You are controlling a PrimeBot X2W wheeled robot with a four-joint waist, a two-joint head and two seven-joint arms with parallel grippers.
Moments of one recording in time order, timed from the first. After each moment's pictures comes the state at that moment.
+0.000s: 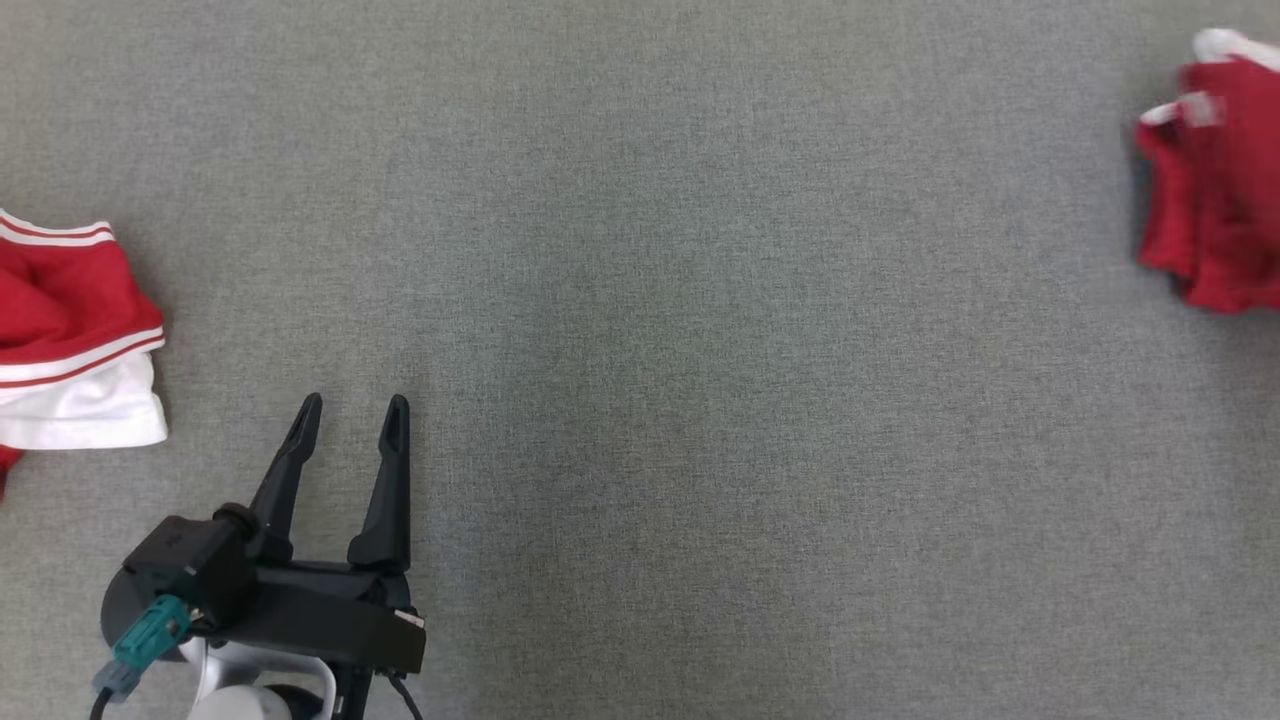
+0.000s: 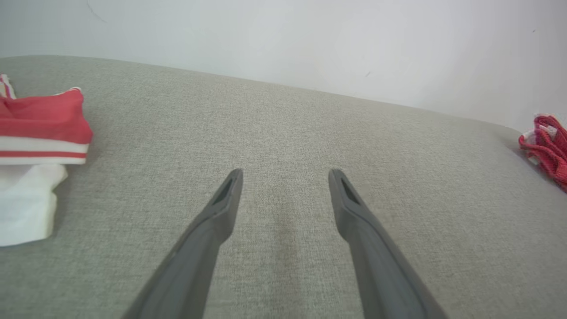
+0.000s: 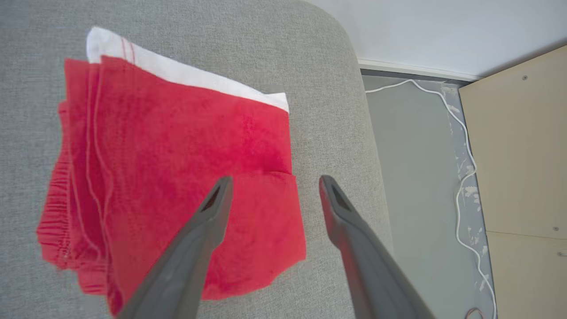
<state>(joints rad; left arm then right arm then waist) -0.18 0.19 -0.30 -0.03 -0.34 0.09 -0.12 -1.00 -0.74 0.42 0.65 0.60 -0.07 0.73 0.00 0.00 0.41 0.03</state>
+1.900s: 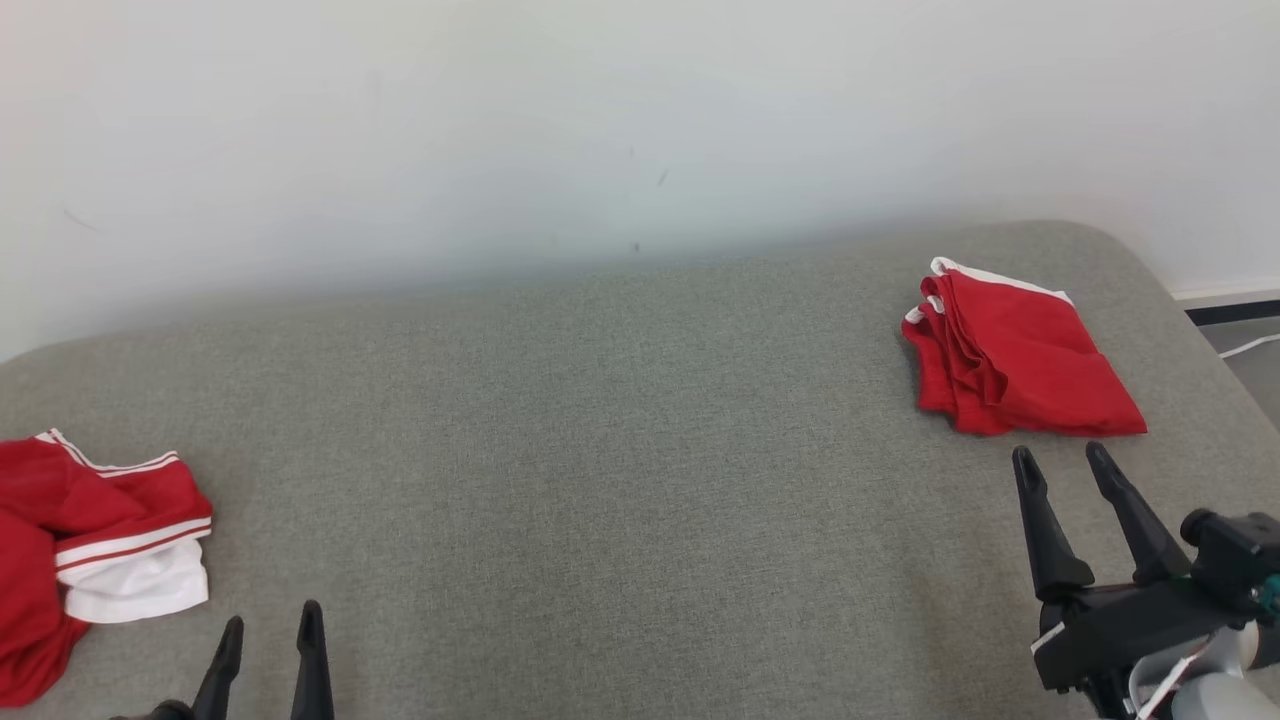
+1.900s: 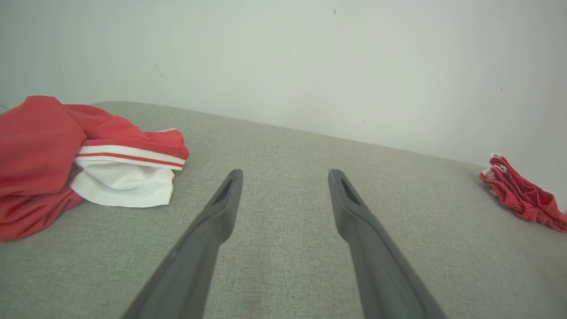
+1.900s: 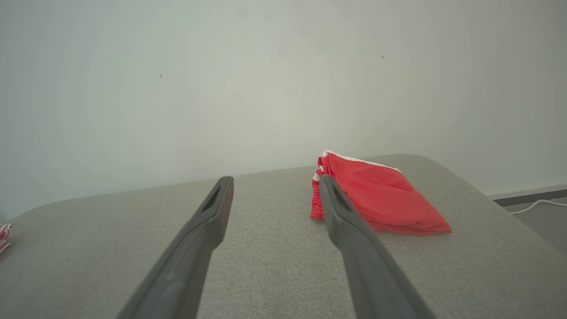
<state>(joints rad) 0.10 0.18 -0.19 0.04 -0.39 0.11 -0.17 -0.09 -0.39 0.25 0.09 0.66 -0.12 -0.20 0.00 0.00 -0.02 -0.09</state>
